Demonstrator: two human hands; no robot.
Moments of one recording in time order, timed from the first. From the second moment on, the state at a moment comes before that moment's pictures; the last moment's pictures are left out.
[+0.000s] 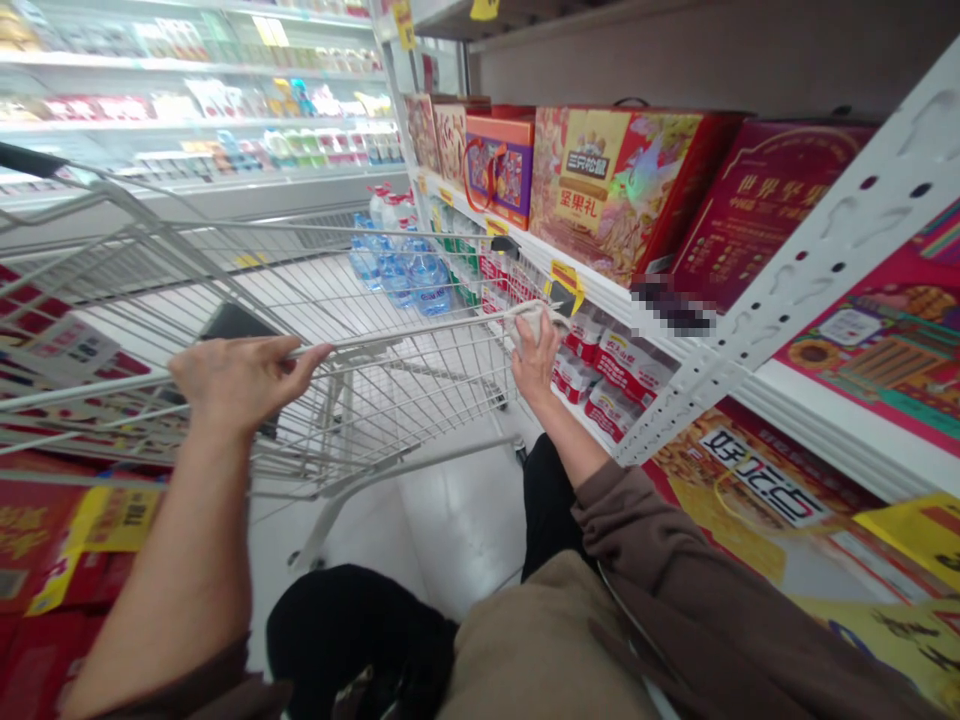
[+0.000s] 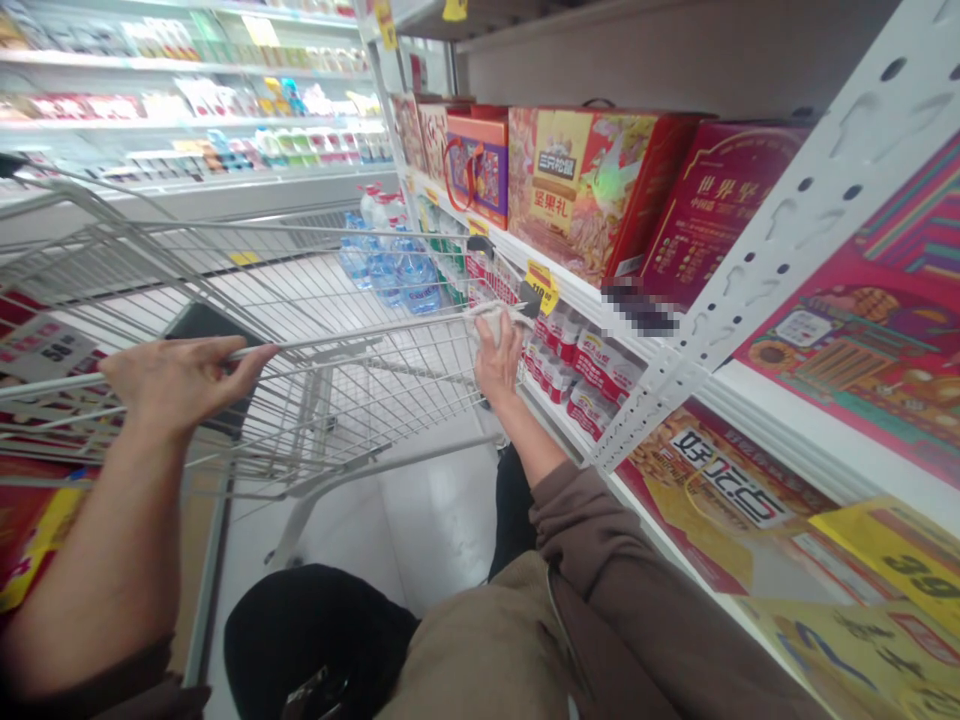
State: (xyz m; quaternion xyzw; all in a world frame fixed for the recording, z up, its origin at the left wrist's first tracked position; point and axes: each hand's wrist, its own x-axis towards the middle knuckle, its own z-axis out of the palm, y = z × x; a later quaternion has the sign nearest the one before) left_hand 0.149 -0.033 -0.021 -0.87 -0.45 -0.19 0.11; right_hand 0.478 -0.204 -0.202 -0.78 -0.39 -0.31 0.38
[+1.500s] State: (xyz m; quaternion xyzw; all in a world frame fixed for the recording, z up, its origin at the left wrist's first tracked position) left_hand 0.152 -0.024 -0.031 -0.85 -0.44 -0.19 0.21; right_hand 0.431 -0.216 -0.198 -0.81 -0.39 -0.27 0.35
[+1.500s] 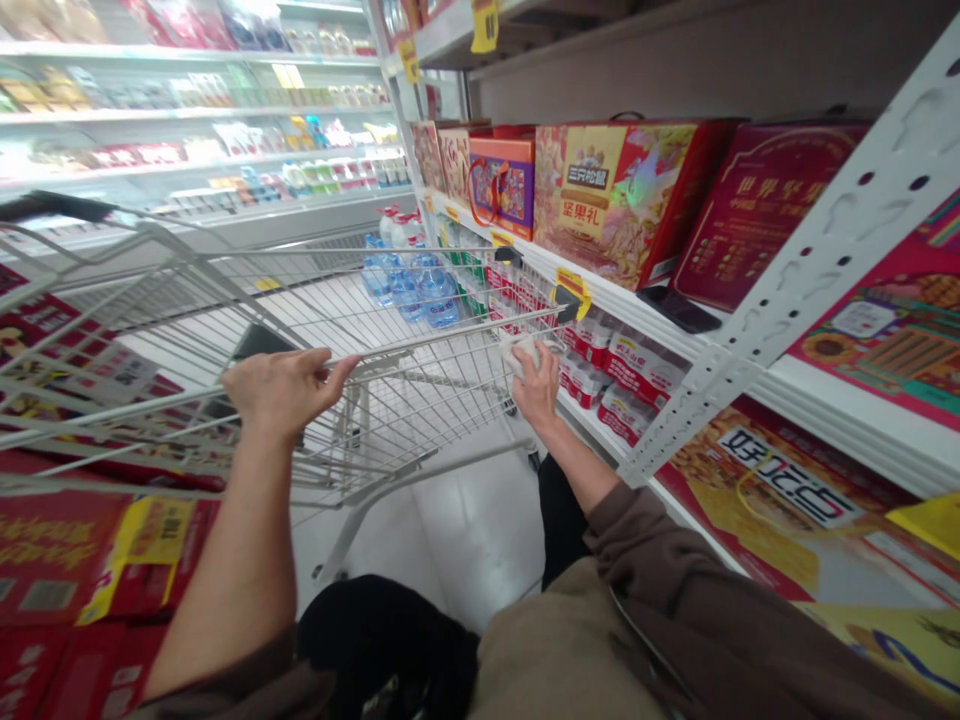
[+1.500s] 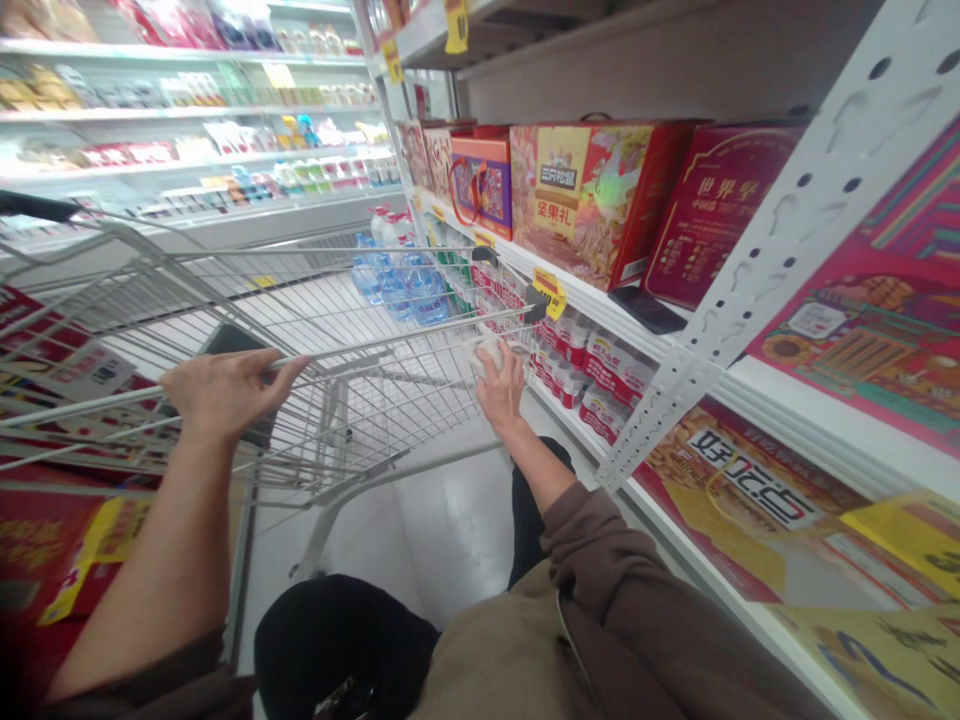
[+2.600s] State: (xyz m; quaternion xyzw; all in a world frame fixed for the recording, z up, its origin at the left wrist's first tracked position) left_hand 0.154 -0.039 -0.021 -0.87 -0.44 -0.17 0.16; right_hand 0.415 -0.196 -0.099 -0.85 -0.37 -0.18 0.33
